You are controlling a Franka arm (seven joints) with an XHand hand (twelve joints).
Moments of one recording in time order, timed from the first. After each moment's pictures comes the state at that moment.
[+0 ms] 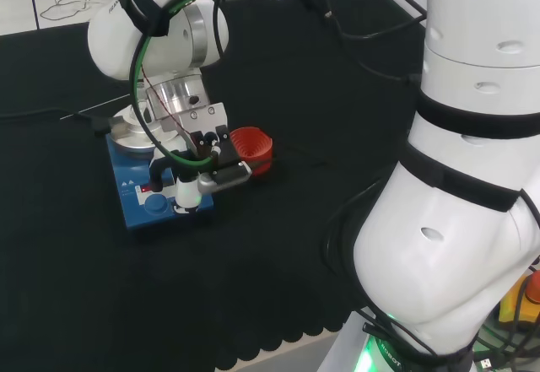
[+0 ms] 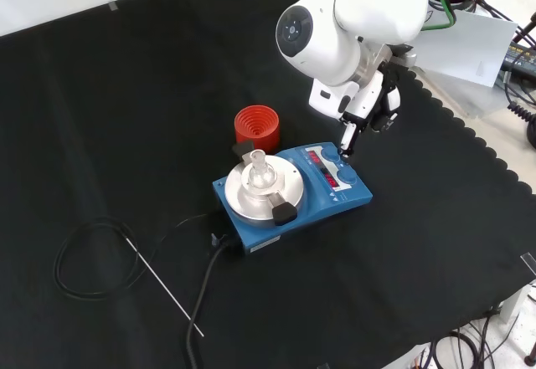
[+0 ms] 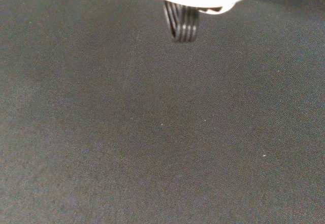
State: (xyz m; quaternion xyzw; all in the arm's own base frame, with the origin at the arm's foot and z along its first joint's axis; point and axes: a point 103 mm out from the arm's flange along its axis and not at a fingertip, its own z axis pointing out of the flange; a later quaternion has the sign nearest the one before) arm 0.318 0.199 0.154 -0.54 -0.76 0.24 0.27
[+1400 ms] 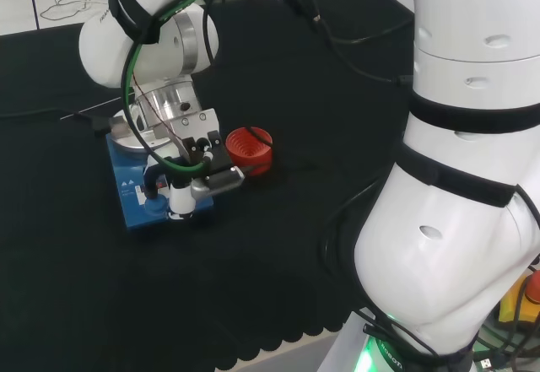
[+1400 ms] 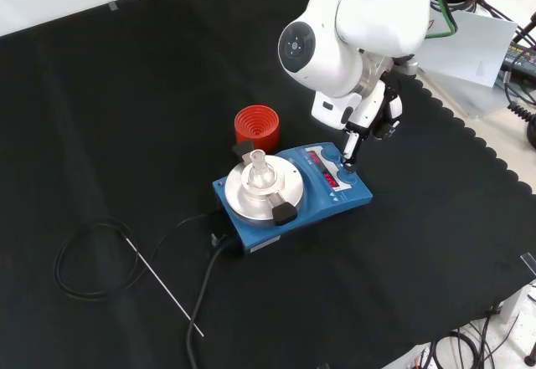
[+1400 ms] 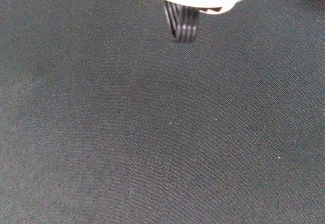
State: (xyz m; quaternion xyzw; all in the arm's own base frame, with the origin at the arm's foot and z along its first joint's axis) arm 0.319 0.210 0.143 -0.54 -0.76 0.25 0.27
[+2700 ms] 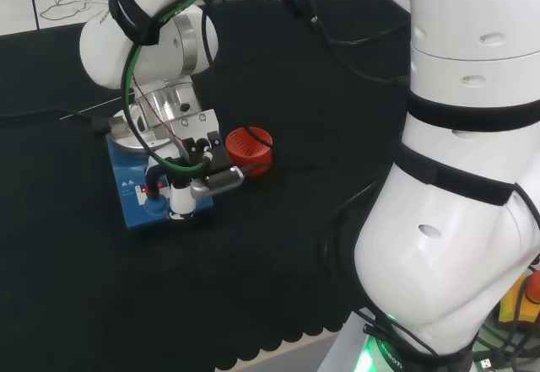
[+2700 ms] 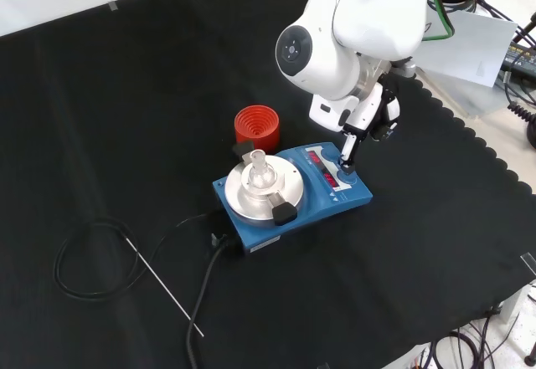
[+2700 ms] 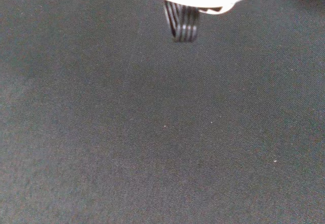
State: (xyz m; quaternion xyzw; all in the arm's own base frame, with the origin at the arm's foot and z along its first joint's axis) arm 0.323 0.208 0.139 -0.54 -0.75 0.25 0.27
